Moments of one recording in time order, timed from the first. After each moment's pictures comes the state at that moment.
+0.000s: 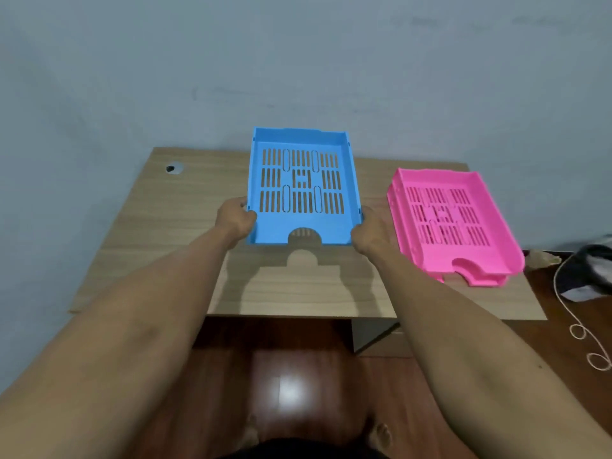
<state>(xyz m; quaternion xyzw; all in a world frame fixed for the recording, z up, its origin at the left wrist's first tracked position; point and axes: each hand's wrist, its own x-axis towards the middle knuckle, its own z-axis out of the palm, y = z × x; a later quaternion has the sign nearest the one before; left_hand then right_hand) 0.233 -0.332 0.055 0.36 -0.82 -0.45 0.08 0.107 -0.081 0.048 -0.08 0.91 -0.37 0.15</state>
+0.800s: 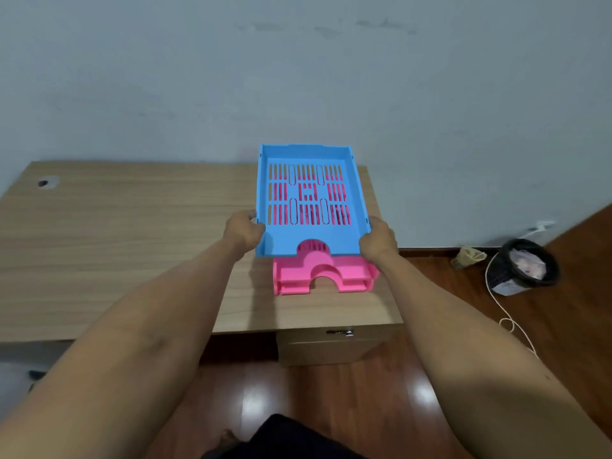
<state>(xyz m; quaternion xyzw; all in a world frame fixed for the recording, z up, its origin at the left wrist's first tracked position) 0.035 -0.017 0.048 0.32 -0.82 -0.47 0.05 -0.073 0.249 0.056 -0.04 0.93 -0.34 0.12</state>
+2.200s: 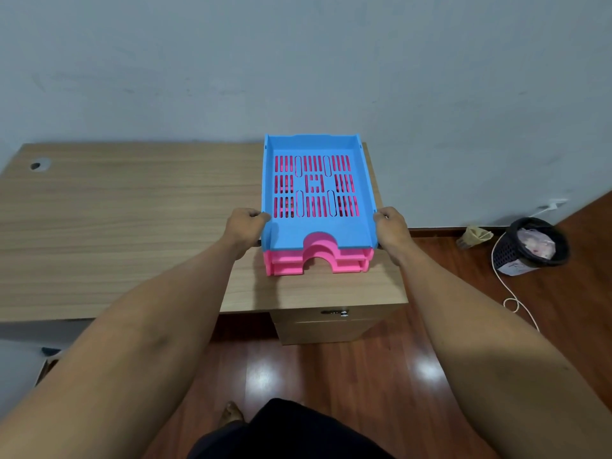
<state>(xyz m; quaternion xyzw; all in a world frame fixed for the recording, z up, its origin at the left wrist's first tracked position) 0.039 0.025 0.031 0.38 -0.70 -0.61 0.01 -0.096 0.291 0.020 0.05 0.85 -0.49 0.20</state>
